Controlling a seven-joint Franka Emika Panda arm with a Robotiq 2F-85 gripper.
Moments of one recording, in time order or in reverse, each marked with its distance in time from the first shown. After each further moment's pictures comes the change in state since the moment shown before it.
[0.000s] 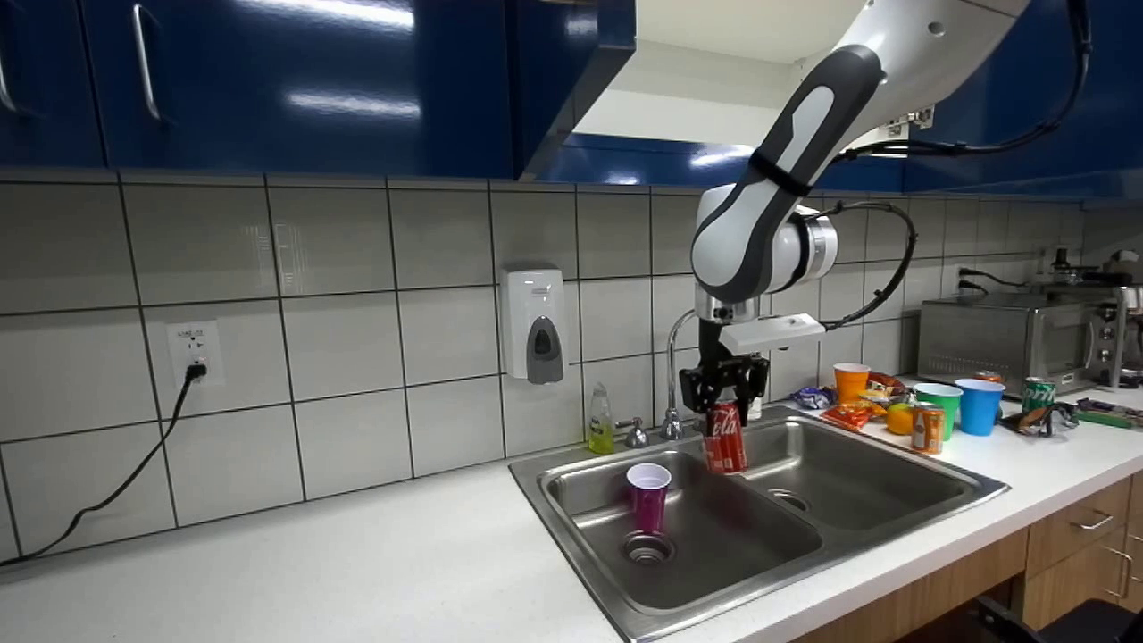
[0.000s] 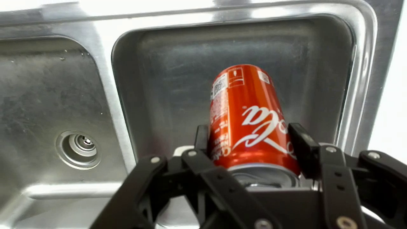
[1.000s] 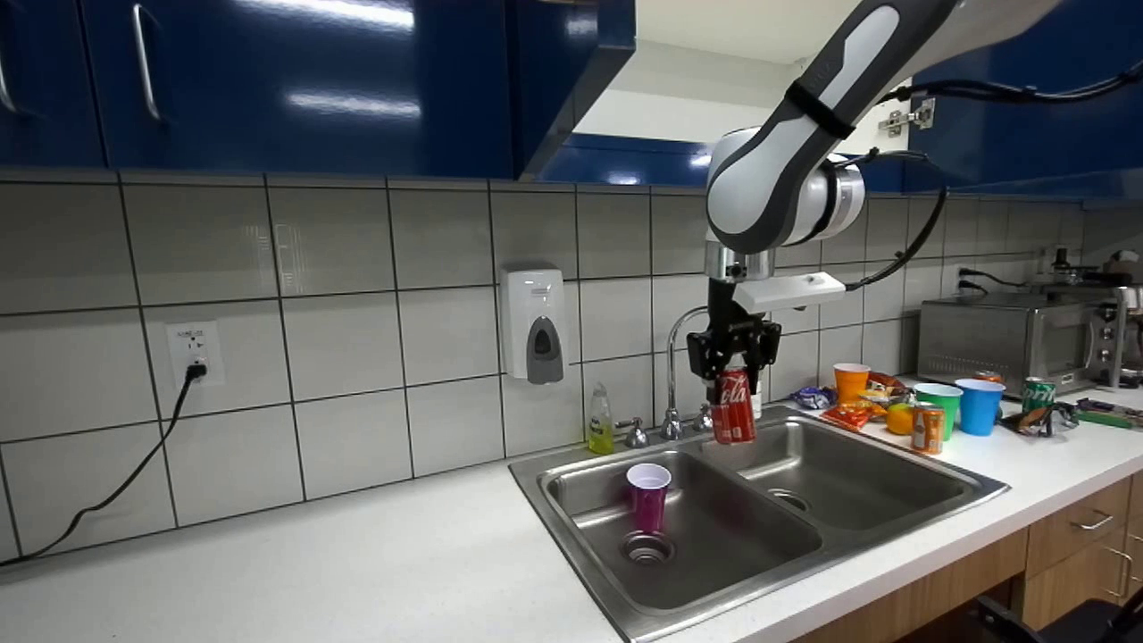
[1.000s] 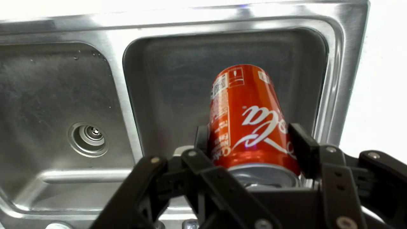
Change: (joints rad) arm -0.027 -0.211 0.054 -0.068 0.003 -0.117 0.002
